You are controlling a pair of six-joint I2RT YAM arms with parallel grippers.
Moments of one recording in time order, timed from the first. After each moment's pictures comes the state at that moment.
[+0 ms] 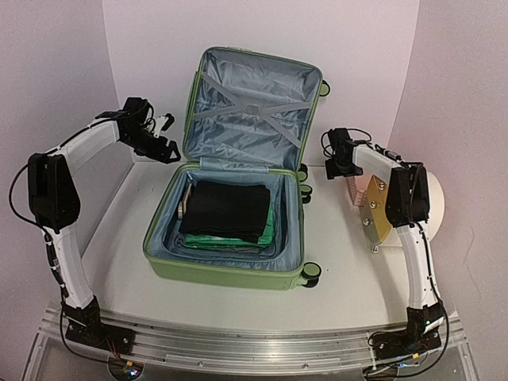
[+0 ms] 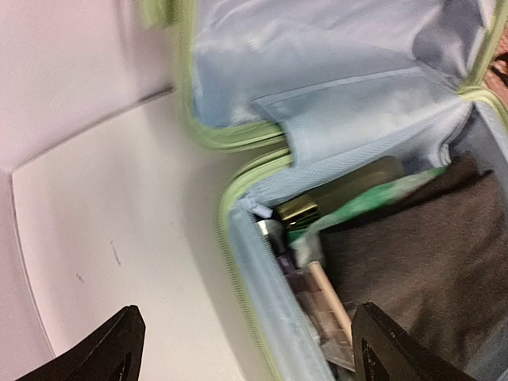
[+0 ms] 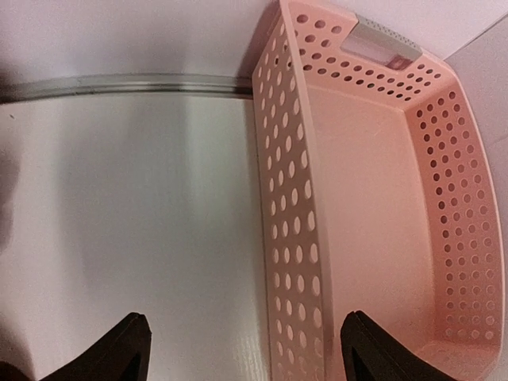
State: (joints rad) left arm -0.24 1.93 1.88 -0.78 0.24 0.19; right arm 0.25 2.52 2.27 -0.70 0.51 0.09
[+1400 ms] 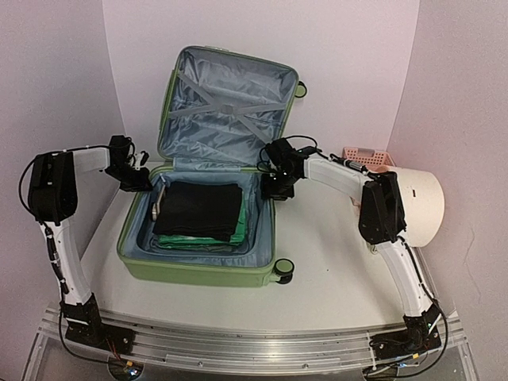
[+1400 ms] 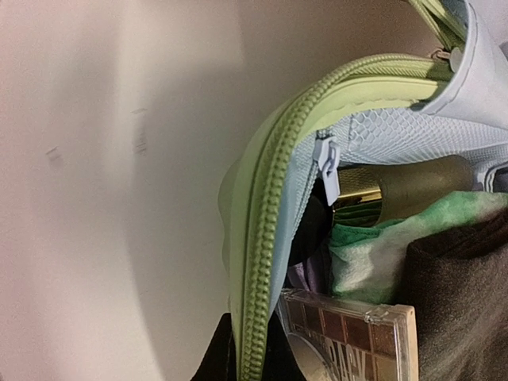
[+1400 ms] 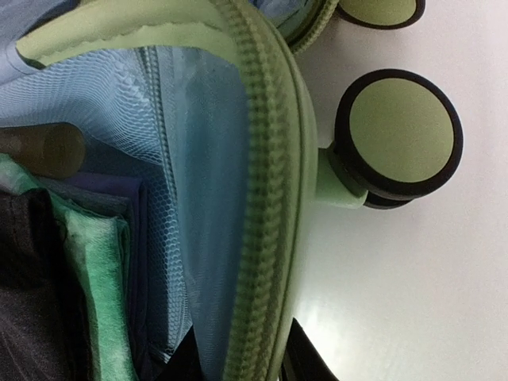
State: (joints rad) left arm -0.01 2.03 1.57 -0.56 0.31 0.00; right arm 0.63 2.50 2.30 -0.82 -0.04 0.53
